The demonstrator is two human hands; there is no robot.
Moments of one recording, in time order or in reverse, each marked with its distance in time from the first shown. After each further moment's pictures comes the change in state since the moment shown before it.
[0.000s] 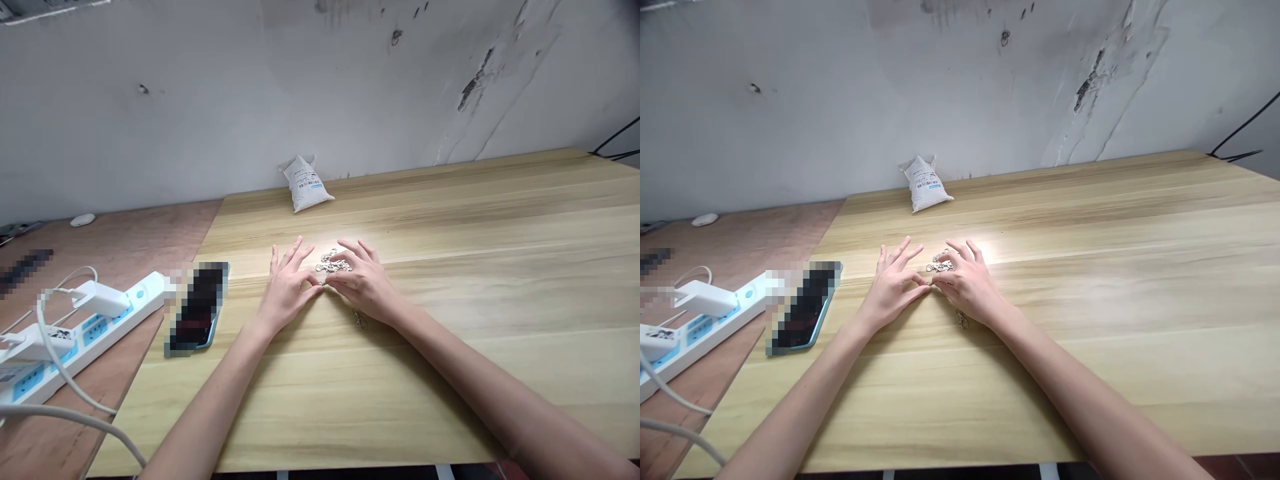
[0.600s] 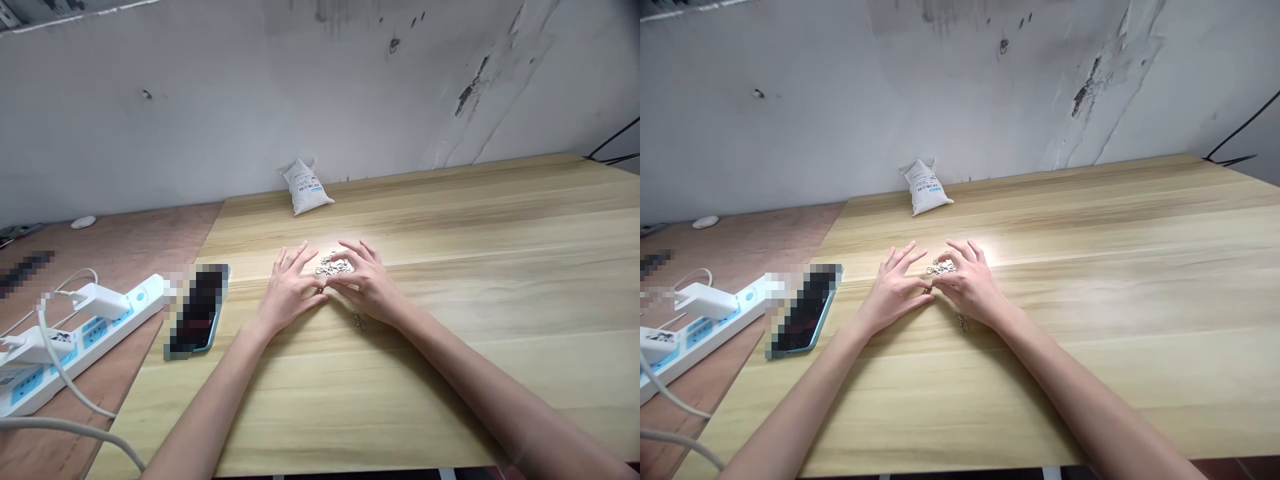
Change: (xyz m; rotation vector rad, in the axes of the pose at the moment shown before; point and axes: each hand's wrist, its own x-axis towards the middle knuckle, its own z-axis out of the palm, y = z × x) left_hand 0.000 -0.001 -0.004 0.081 0.002 0.109; right_hand 0.000 0.003 -0.005 0.022 0.024 -0.027
